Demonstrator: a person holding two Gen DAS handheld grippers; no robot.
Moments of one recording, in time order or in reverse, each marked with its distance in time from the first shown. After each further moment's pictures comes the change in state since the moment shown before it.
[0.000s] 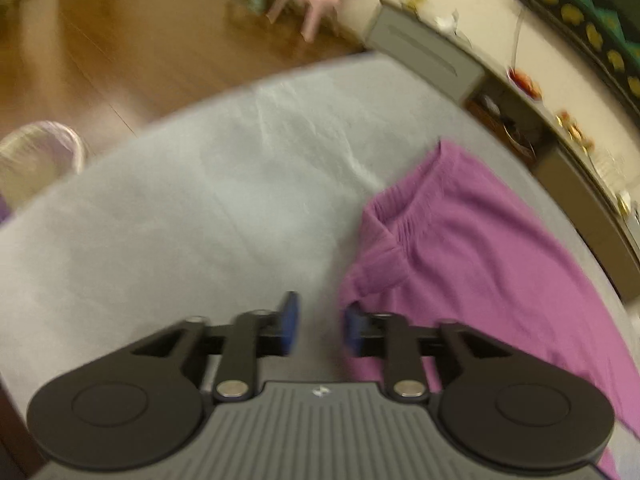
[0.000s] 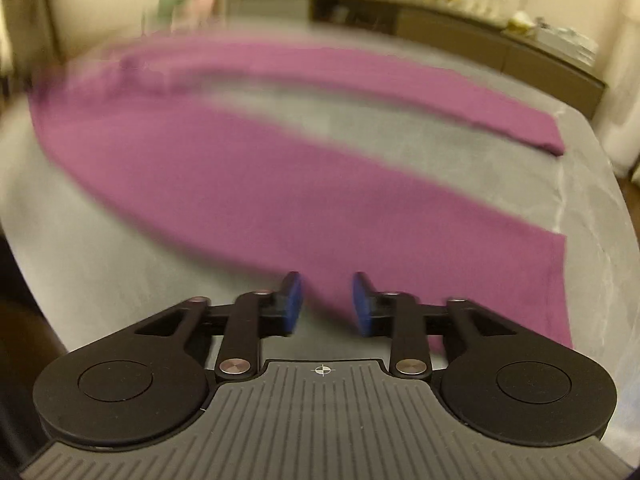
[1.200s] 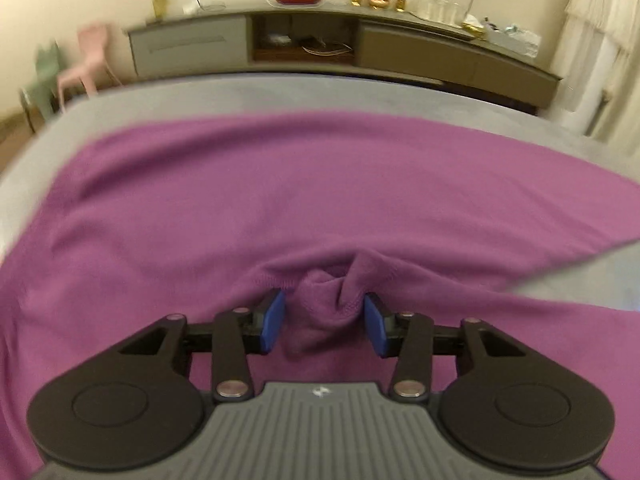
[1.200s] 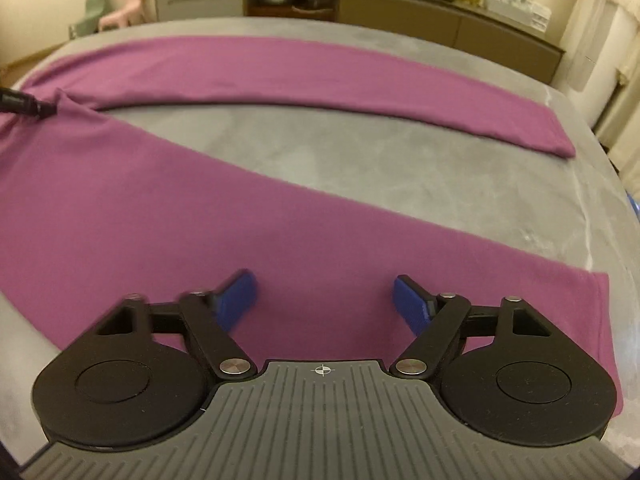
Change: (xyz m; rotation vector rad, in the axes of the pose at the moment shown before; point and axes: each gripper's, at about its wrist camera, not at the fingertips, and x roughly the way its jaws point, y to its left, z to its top) left arm 0.103 -0.266 -0.094 0.704 0.030 -0.145; right arm 0.107 0.035 0.057 0.076 0.117 -0.240
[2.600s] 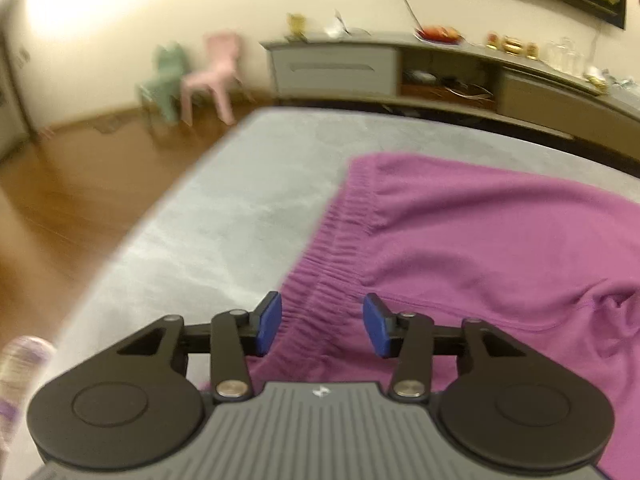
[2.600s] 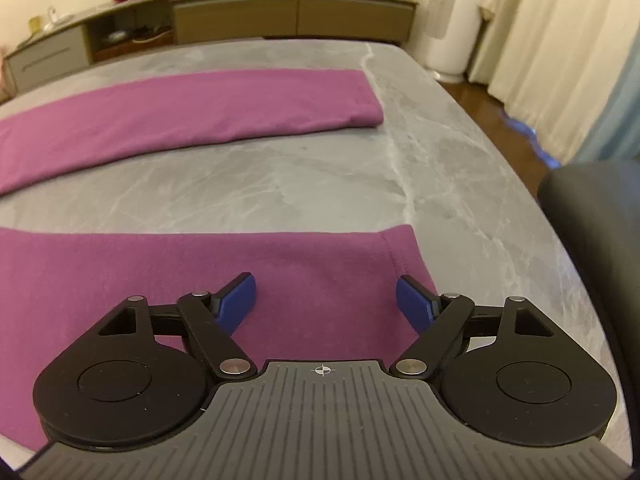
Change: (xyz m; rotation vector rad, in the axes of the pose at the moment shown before) left arm -0.035 0.182 0.000 -0.155 -0.063 0.217; right arm 0.016 -0.122 0.011 0.290 0.012 -0.276
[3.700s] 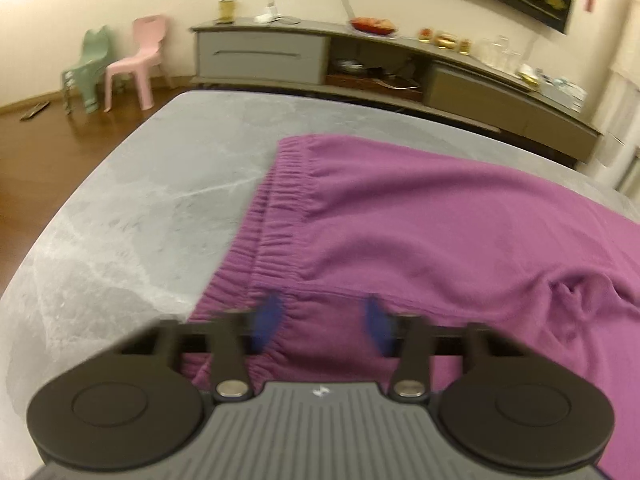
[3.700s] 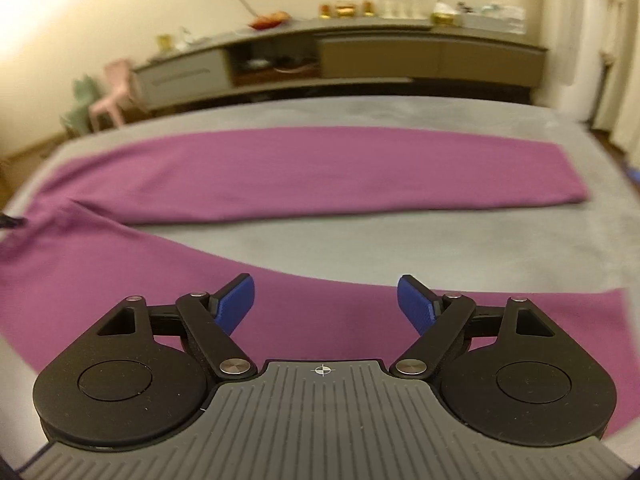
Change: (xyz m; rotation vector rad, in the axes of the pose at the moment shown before) left arm 0.032 0.006 -0.006 0.032 0.026 -0.270; right arm -0.064 0.152 0.015 -0.098 -0.126 0.412
